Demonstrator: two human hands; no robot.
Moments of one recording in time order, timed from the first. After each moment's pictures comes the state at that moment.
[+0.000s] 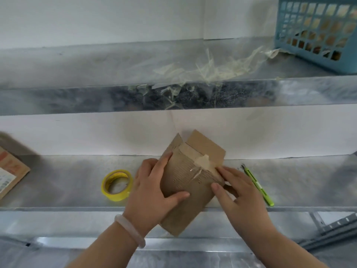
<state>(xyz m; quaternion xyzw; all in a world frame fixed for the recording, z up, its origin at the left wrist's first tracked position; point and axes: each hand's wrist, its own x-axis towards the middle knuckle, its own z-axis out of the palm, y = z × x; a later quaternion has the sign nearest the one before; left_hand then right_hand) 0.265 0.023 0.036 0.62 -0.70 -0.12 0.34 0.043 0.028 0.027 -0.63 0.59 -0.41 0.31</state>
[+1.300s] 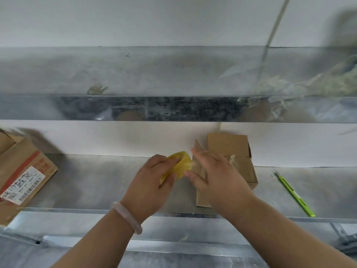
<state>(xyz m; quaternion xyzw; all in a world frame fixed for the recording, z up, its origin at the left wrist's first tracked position) 0.393 0.002 0.056 0.54 -0.75 -0.14 0.35 0.201 -0.008 0.096 -0.81 0.53 -0.19 0.18</state>
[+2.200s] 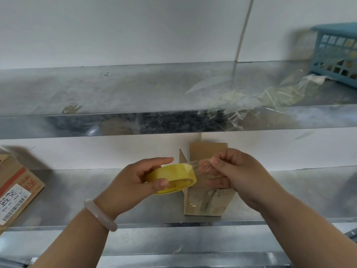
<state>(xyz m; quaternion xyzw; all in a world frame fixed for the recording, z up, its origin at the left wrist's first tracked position) 0.384 -0.001 0.106 0.49 -0.70 -0.39 0.36 0.142 -0.009 0.136 -0.48 0.51 -0.41 0.58</state>
